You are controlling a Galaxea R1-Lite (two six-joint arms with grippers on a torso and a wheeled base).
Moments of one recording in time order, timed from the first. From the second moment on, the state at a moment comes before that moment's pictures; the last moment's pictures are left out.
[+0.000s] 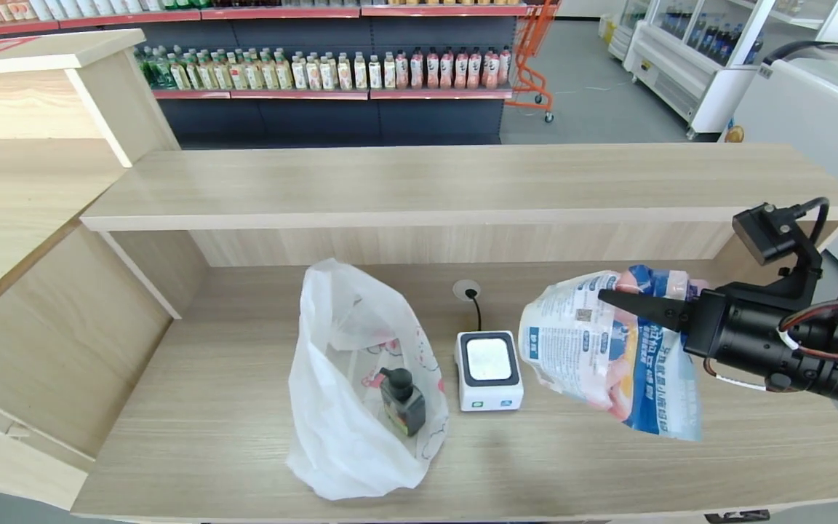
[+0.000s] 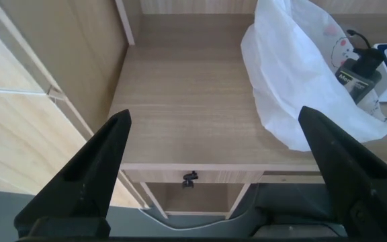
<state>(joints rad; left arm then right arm) 0.00 0.00 0.00 0.00 0.01 0.01 0.27 1.48 -0.55 -0.82 0.55 0.41</state>
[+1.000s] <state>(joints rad) 0.00 0.00 0.00 0.00 0.01 0.00 0.30 1.49 -0.65 -0.79 0.42 0.67</state>
